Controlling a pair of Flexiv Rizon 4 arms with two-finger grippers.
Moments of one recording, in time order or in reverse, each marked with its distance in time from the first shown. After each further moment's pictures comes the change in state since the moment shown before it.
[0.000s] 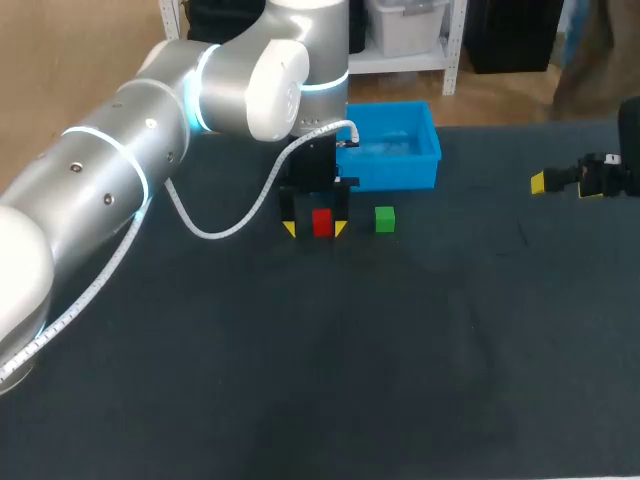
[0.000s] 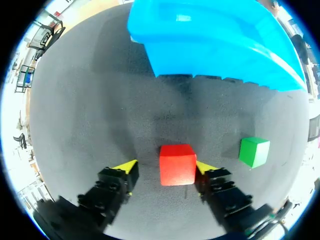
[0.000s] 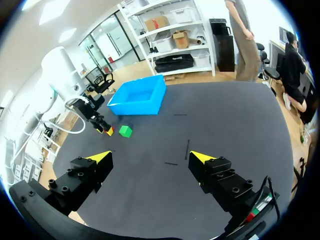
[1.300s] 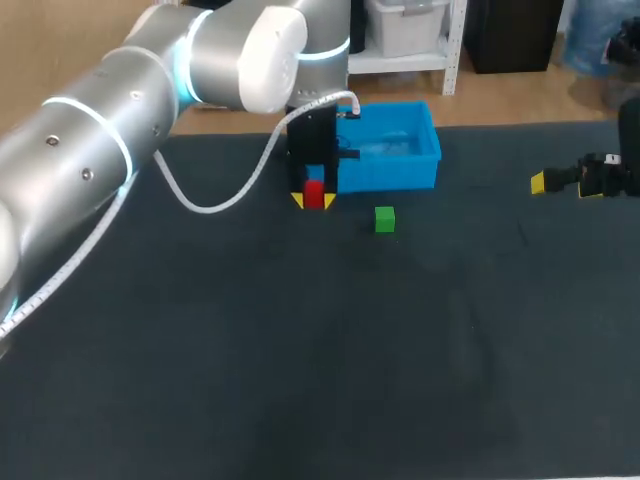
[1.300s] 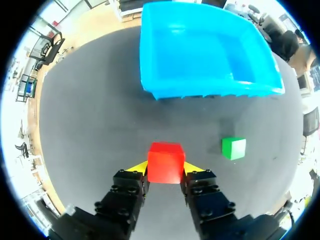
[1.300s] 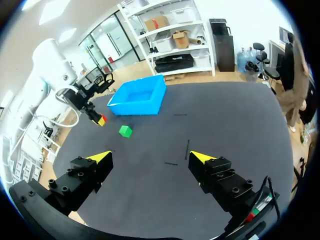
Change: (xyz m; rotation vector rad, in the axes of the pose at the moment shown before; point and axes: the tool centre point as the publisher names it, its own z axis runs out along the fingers) left arm -0.009 0.001 -0.052 -0.001 -0.080 0.053; right arm 0.000 0.000 0.000 0.000 0.000 0.000
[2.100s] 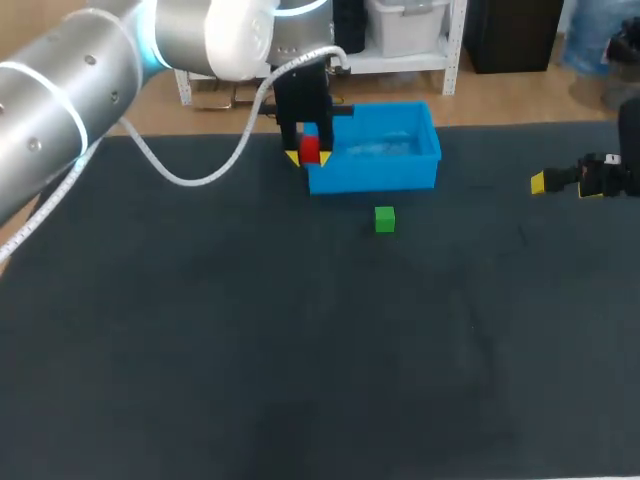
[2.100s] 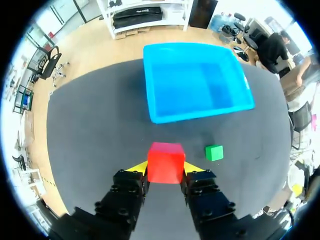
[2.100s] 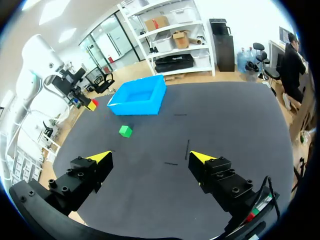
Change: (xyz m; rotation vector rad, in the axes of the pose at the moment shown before) left arm -0.021 0.006 -0.066 0.051 -0.130 0.064; right arm 0.000 0.000 0.000 0.000 0.000 0.000
